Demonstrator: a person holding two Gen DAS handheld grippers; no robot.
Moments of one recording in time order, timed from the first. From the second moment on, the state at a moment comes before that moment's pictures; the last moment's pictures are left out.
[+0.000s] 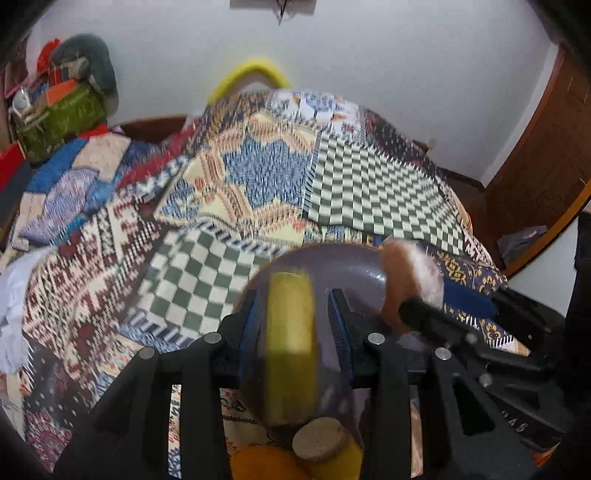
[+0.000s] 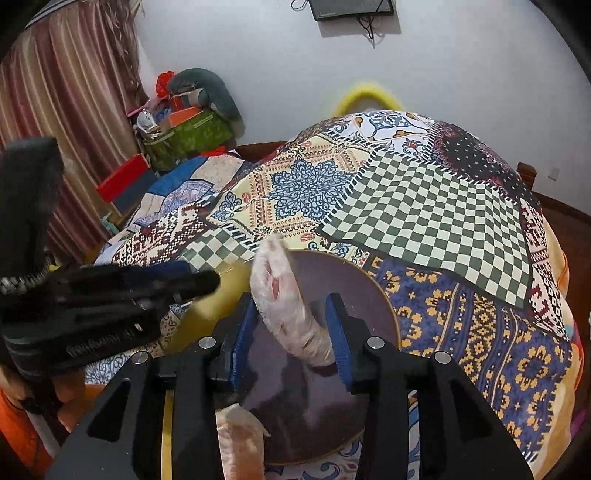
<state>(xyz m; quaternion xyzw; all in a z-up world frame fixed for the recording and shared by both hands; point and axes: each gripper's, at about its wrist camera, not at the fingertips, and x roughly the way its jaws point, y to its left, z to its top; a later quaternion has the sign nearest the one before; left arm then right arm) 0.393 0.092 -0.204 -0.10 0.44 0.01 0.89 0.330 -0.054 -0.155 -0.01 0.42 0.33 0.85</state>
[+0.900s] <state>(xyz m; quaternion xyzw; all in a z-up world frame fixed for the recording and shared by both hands) 0.299 0.093 -0.147 -0.08 0.40 0.02 0.91 0.262 -0.093 -0.117 -0.01 0.38 0.31 0.87</state>
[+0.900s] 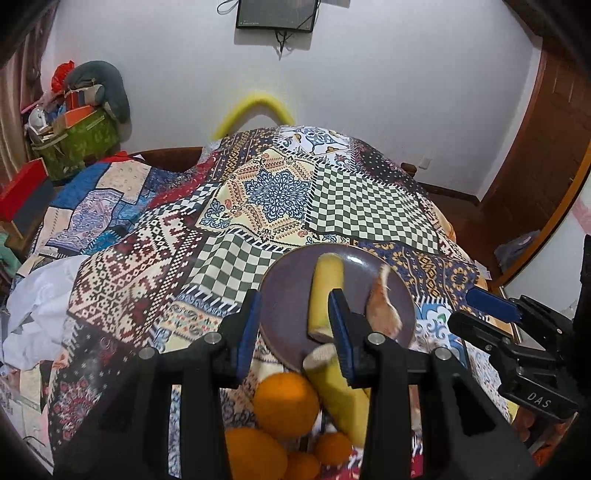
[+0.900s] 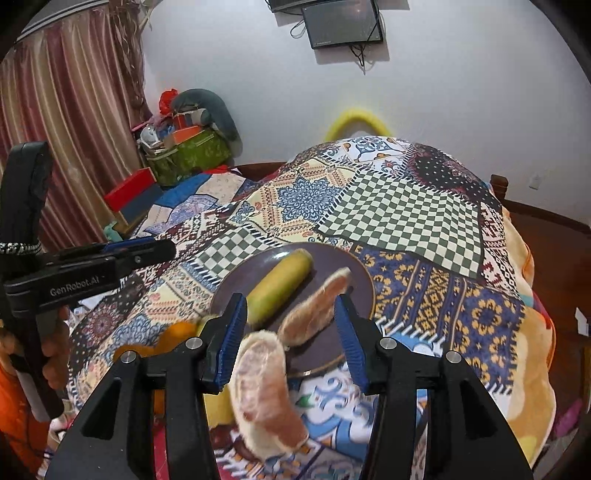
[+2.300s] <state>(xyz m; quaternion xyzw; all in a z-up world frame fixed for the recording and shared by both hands) 0.220 0.113 -0.245 -0.11 0.49 0.05 0.86 0.206 -0.094 -0.175 -0.03 0.46 0.30 0.84</state>
